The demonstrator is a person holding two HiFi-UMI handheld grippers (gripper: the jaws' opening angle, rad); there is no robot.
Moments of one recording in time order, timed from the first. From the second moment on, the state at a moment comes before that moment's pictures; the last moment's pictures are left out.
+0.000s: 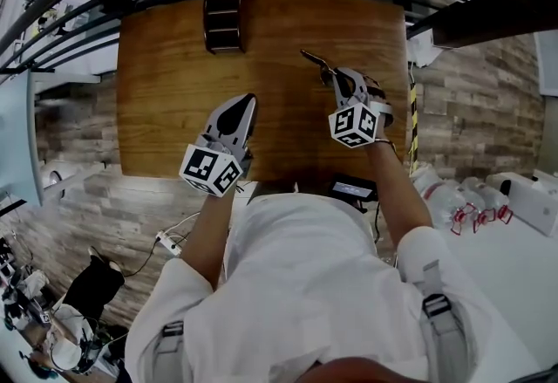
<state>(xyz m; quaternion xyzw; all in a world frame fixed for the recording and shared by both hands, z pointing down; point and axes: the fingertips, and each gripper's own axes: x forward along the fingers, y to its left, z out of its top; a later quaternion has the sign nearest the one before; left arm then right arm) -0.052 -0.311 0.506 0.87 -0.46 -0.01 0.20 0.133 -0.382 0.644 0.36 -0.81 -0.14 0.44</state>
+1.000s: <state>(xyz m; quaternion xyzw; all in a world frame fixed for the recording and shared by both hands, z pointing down) -0.046 -0.311 0.525 0.86 -0.45 0.00 0.22 0.143 -0.417 0.687 0.33 -0.79 -0.18 0.49</state>
